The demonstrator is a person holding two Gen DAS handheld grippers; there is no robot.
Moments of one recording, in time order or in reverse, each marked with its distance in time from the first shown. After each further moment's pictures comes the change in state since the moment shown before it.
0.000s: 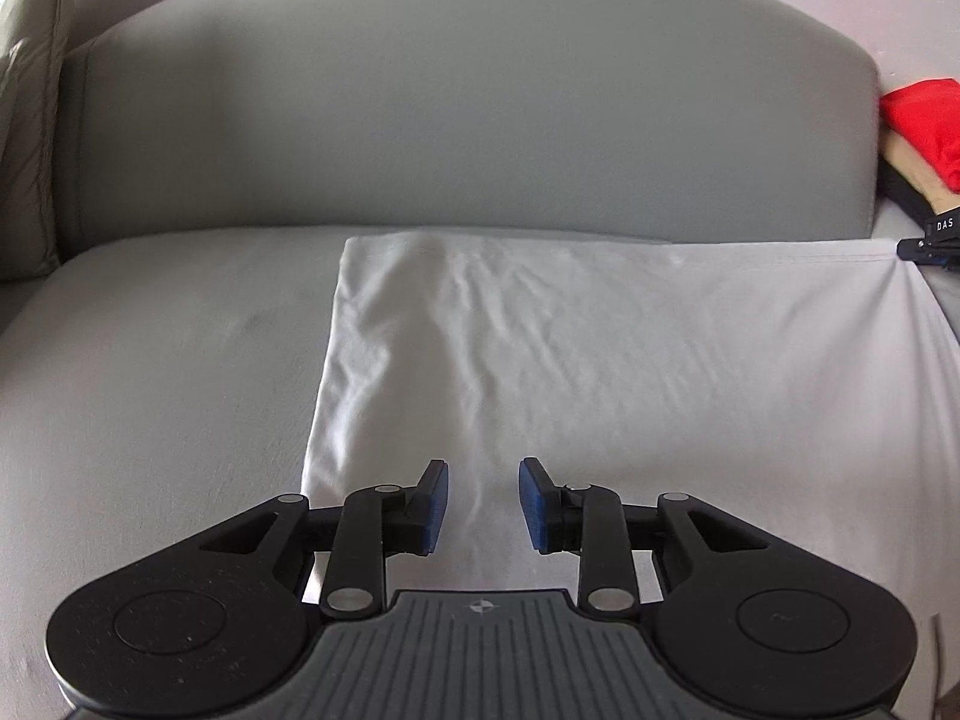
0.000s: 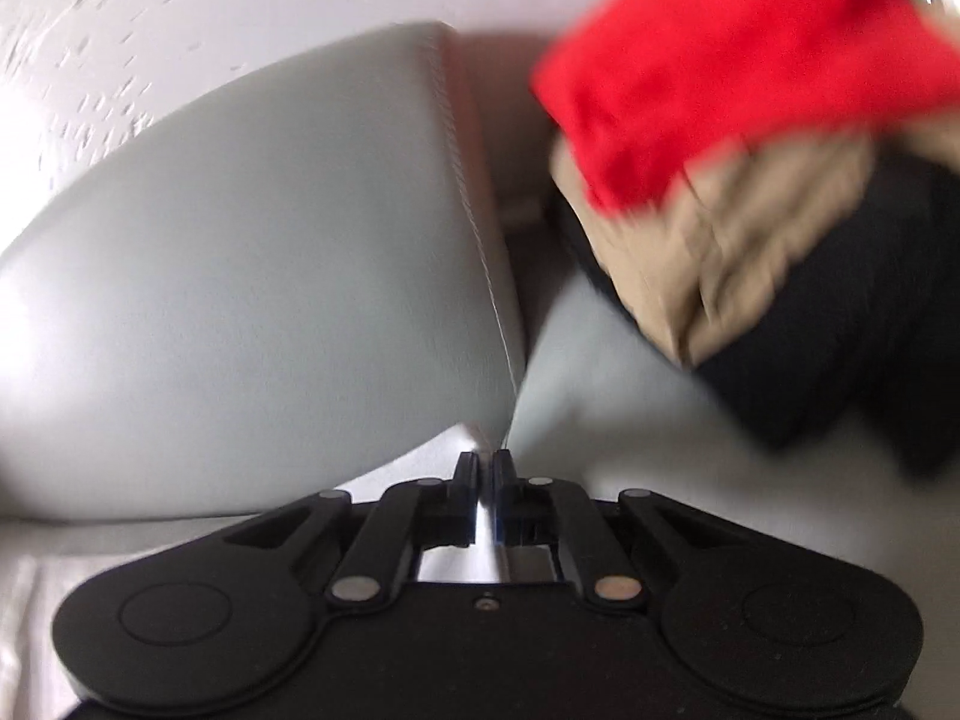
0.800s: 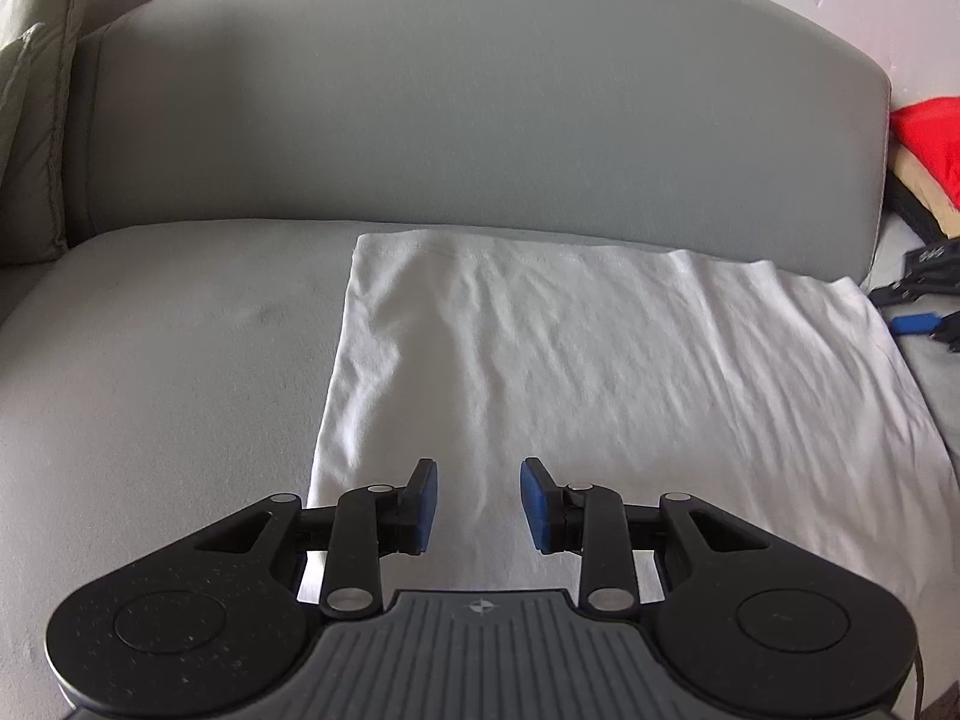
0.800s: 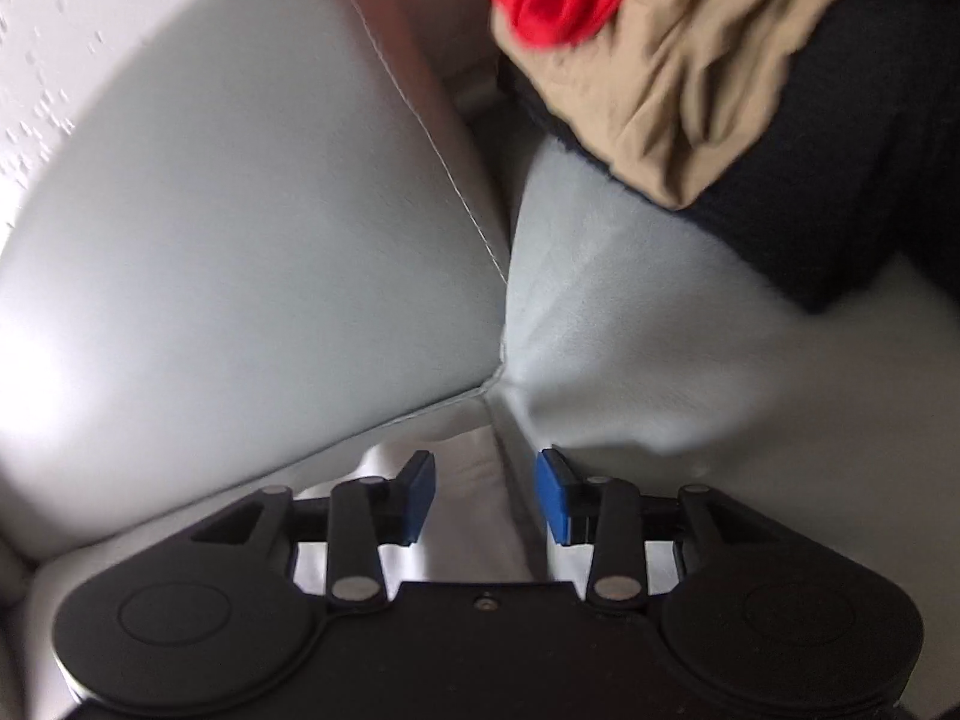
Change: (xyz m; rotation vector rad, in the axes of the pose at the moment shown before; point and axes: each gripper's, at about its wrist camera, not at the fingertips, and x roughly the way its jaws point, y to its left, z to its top) left arm -0.002 0.013 0.001 -0.037 0.007 -0.009; right arm 0.030 -0.016 -0.015 0.250 0.263 0.105
